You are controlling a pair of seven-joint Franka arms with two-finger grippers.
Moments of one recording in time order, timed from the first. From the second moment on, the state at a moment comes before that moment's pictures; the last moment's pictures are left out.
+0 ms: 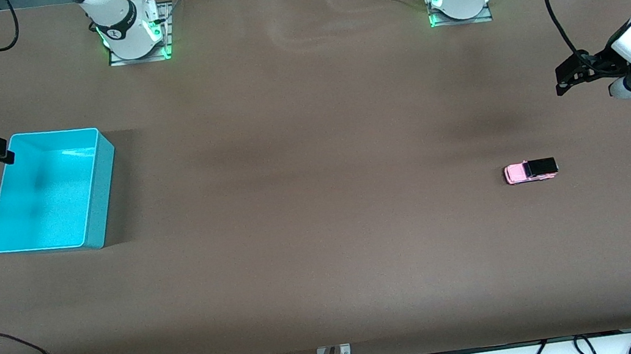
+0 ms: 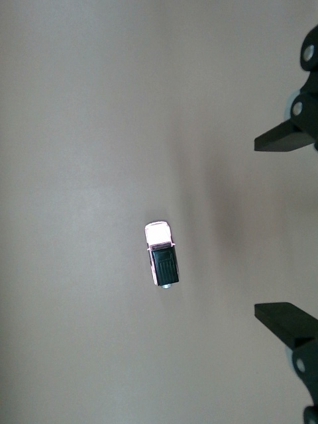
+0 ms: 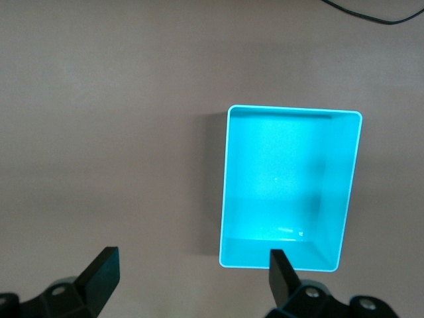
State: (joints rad) left arm 0.07 0.03 -0.09 -1.68 -0.01 1.68 0.11; right arm -0.04 0.10 0.00 -1.50 0.00 1.54 -0.02
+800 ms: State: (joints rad) left arm 0.03 0.01 -0.03 -1.68 -0.01 1.62 0.08; right arm -0.04 0.09 0.00 -1.50 0.00 1.54 -0.02
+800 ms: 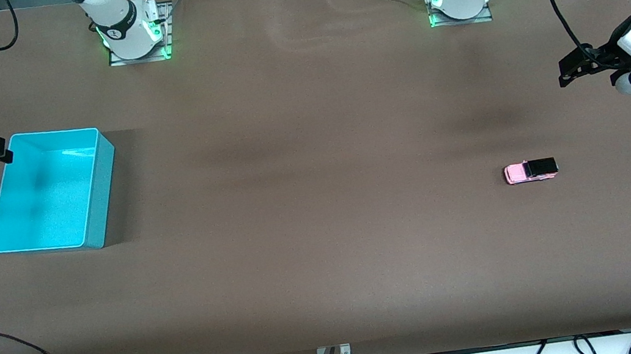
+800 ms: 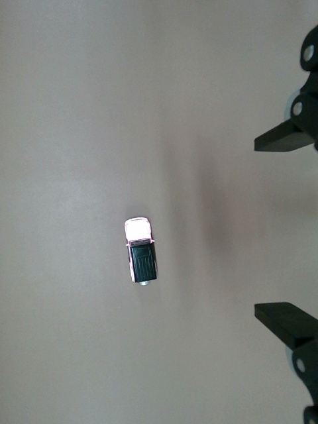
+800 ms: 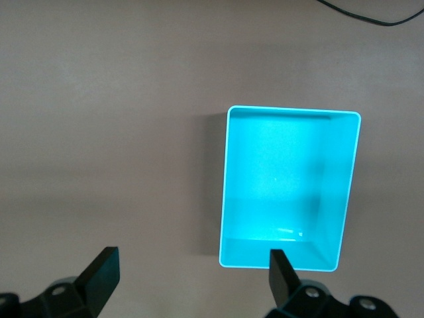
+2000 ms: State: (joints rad) left arm 0.02 0.01 -0.03 -1.69 -0.02 1.60 0.08; right arm -0.04 0.09 -0.01 -1.50 0.00 1.54 -0.02
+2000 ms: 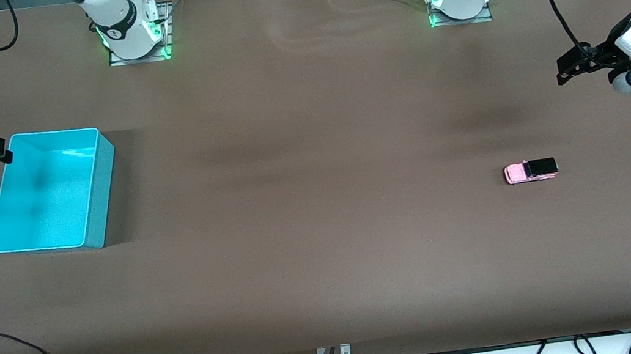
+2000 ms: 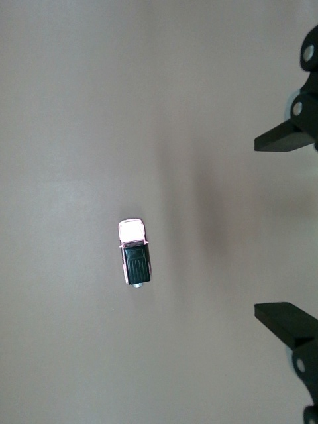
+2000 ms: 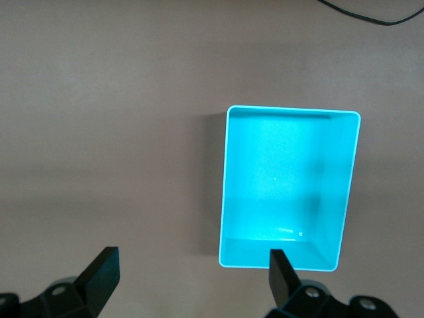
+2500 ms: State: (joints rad) left arm 0.02 0.01 -0.02 -1.69 -0.02 1.60 0.08; right arm -0.04 0.09 -0.01 -1.50 0.00 1.54 -0.02
